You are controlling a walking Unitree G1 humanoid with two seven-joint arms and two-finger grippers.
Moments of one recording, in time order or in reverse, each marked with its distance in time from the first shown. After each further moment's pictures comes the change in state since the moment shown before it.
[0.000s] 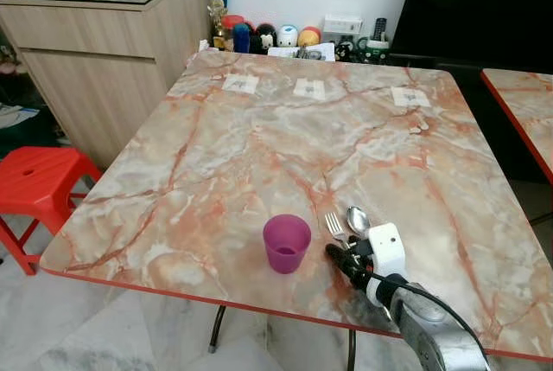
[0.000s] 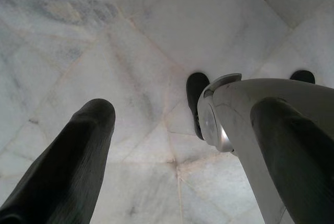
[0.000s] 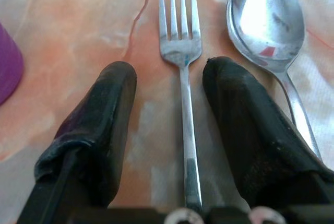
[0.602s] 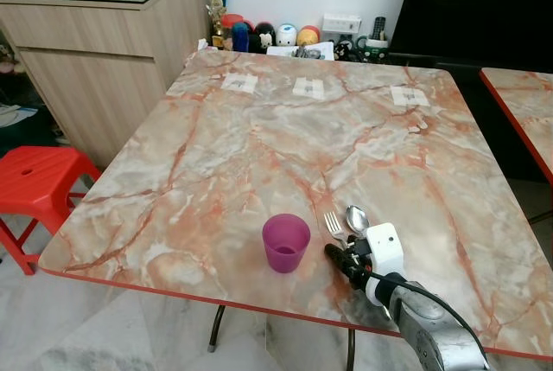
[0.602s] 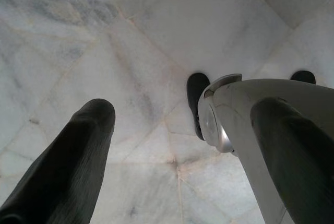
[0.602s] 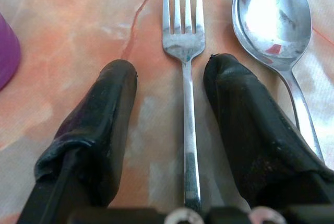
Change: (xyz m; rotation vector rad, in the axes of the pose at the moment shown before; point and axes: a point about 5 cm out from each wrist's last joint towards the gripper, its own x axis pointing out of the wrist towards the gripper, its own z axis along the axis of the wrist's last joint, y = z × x) left arm 0.000 -0.001 -0.001 -0.001 0.002 0.002; right arm 0.001 0.000 -0.001 -0.045 0.043 0.017
